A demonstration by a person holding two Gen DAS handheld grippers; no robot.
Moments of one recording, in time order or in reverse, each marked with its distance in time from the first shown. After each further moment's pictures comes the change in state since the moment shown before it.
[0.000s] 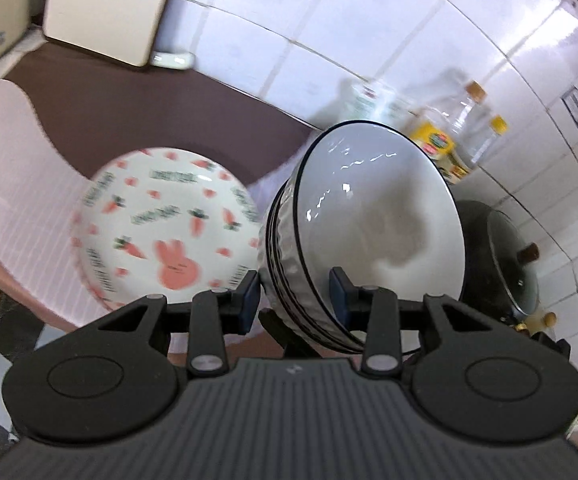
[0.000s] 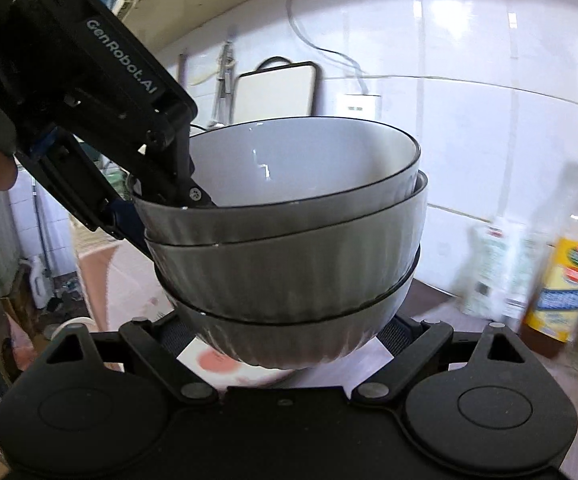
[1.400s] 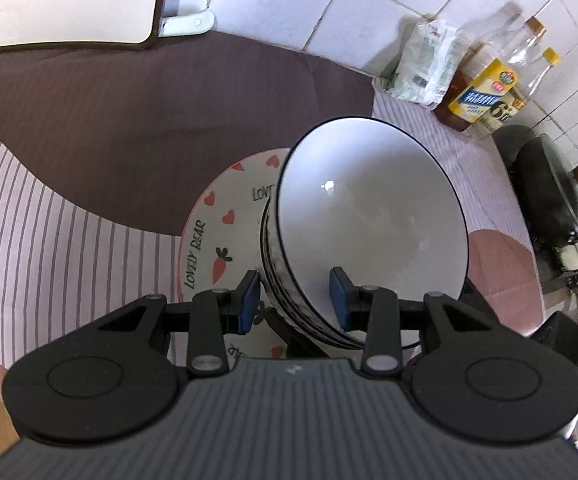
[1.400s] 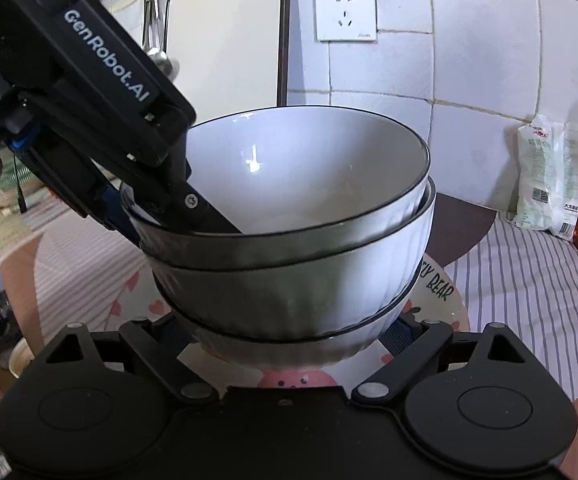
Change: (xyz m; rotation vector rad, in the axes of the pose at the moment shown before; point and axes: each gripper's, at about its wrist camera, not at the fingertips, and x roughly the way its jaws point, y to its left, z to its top) left arm 0.094 0.106 0.051 0.235 0.220 -0.033; right arm 0.147 0.075 -0.031 0.176 0.162 -0.226
